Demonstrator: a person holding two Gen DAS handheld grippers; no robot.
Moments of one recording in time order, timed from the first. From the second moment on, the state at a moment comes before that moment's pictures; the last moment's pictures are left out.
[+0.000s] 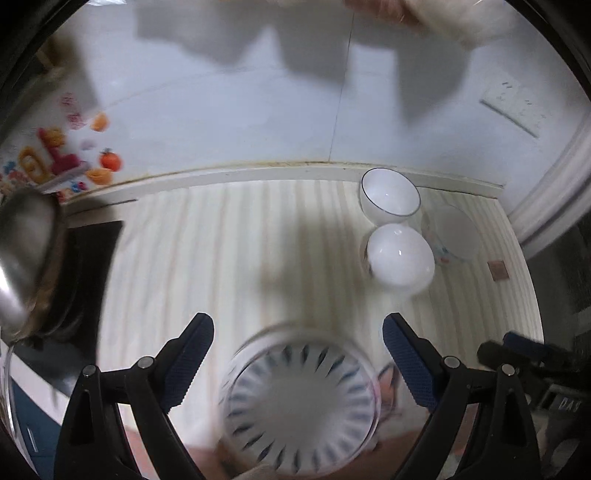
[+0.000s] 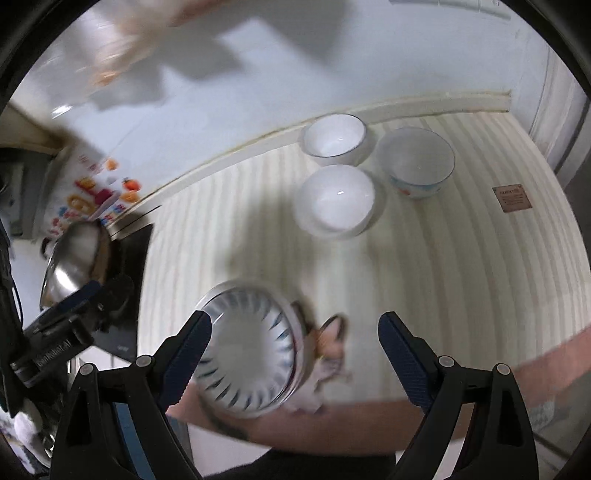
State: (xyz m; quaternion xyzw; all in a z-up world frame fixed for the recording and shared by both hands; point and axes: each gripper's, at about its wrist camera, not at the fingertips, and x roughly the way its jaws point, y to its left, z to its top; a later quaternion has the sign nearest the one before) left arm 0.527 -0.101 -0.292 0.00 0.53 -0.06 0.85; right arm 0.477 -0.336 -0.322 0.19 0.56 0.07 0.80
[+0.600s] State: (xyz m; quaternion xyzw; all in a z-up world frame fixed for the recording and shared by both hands) left arm 0.662 -0.197 -0.440 -0.04 0.68 -0.11 0.72; right arm 0.616 -0.391 -0.463 0.25 0.63 0.08 0.73
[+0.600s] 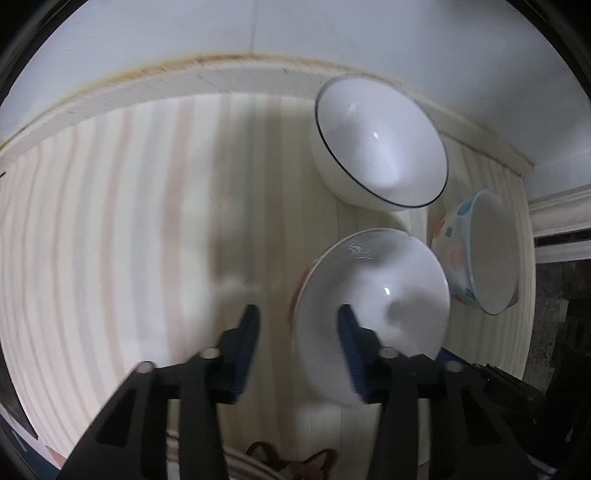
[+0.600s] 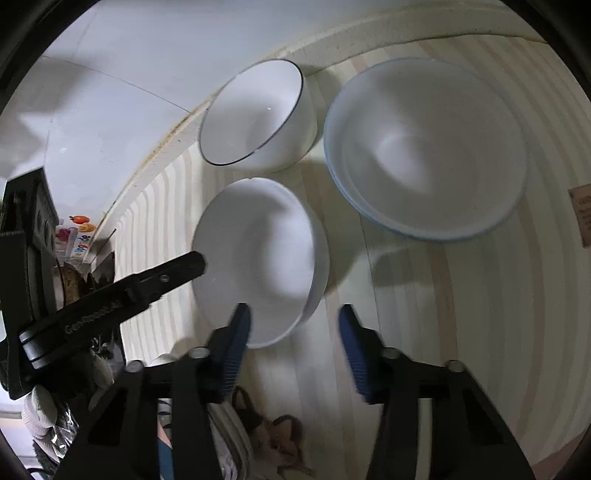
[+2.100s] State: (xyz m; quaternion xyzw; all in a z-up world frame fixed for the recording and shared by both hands) left arm 0.497 -0.261 -0.430 0.02 0.70 -0.15 0.69; right arm 0.475 -0.417 -0.462 0.21 0.68 0.09 0.70
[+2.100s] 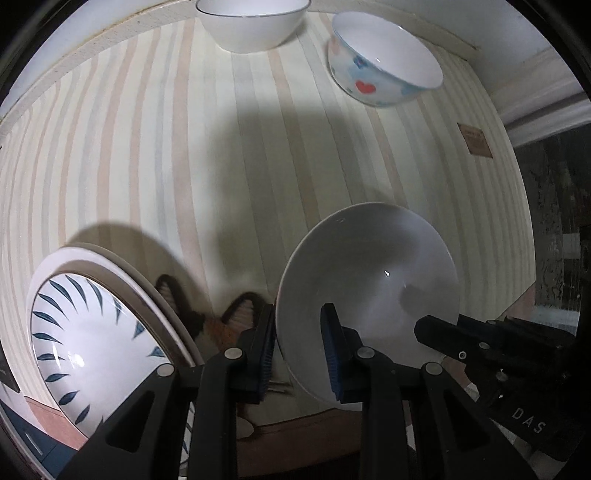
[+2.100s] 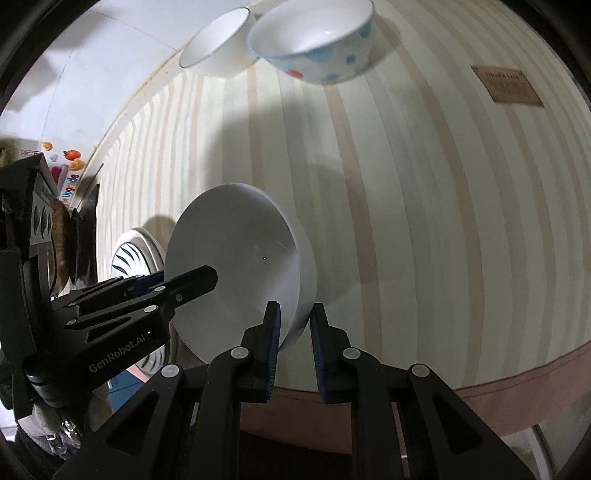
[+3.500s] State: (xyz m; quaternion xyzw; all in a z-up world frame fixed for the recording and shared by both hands) left arm 0.691 -0.339 -0.420 0.00 0.69 -0.15 0.71; right arm 0.646 -0.528 -0.446 0.25 0.62 0.03 0.74
